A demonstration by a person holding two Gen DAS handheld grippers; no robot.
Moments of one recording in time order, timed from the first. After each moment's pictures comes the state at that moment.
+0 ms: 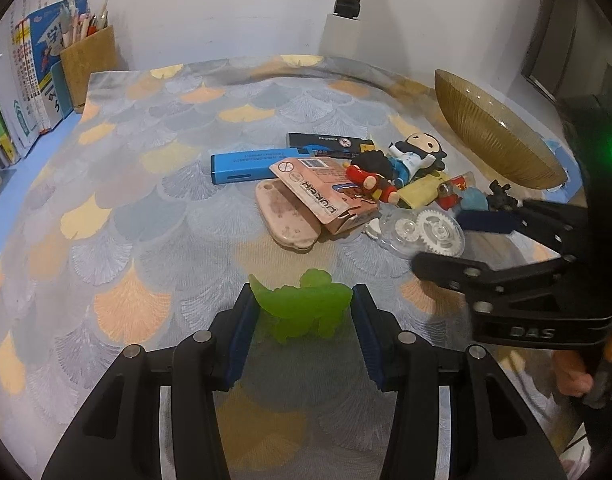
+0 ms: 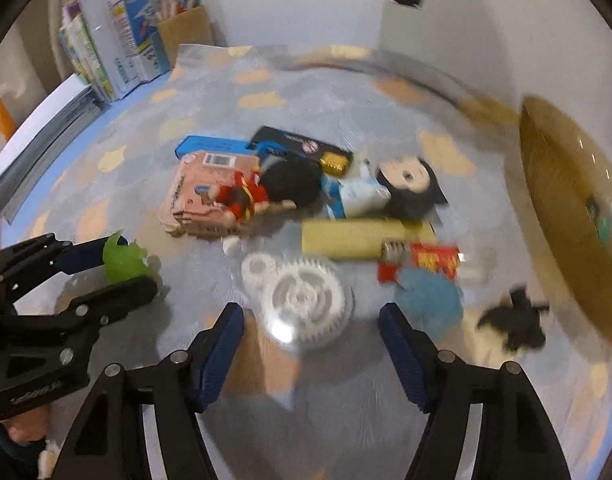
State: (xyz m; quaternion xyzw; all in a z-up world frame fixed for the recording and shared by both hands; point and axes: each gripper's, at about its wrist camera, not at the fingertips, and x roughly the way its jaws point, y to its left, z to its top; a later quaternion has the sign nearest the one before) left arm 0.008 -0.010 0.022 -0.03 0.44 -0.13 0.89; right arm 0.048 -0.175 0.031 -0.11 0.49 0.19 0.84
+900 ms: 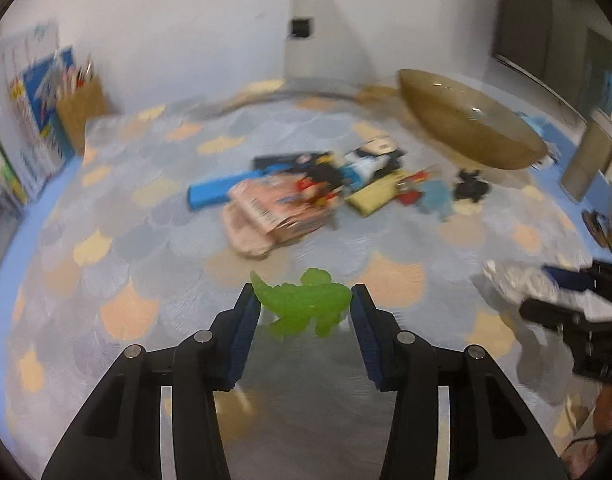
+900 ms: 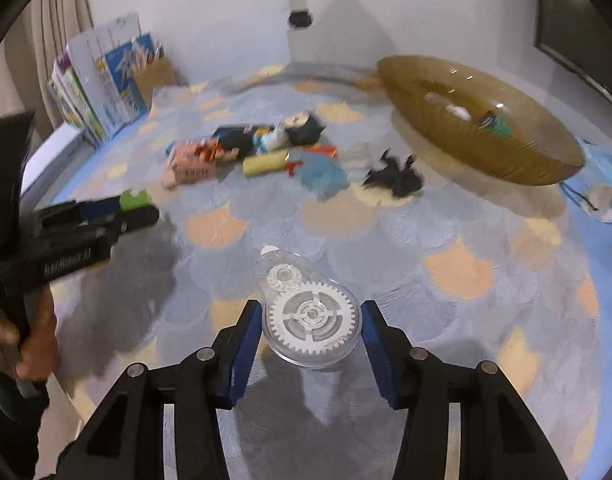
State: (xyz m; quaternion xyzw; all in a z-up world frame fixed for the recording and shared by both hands) left arm -0.024 -0.052 0.048 0.05 0.40 -0.13 0.91; right arm -0.067 -0.269 0.054 -0.01 0.46 0.13 0.88
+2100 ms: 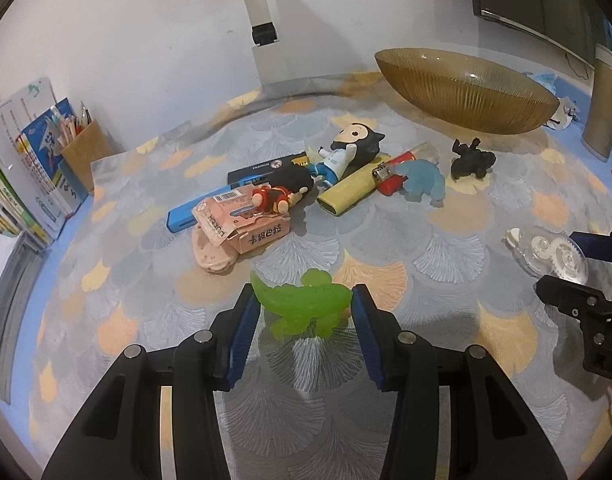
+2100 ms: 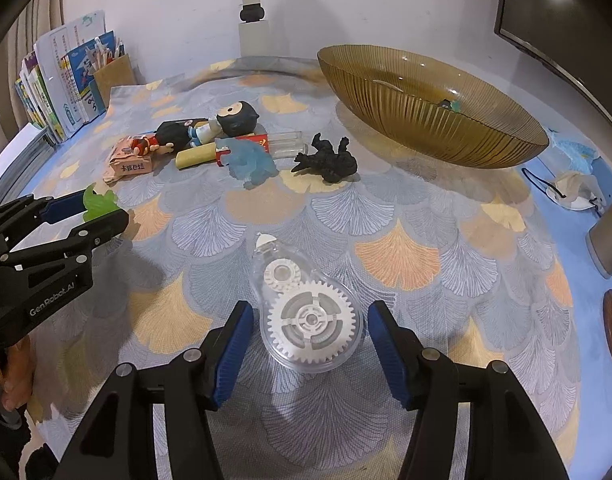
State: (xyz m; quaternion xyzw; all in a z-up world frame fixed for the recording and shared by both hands) left arm -0.025 -0.102 0.026 0.13 0.38 -0.07 0.91; right arm -0.060 -0.296 0.032 -0.04 0.46 0.07 0.89
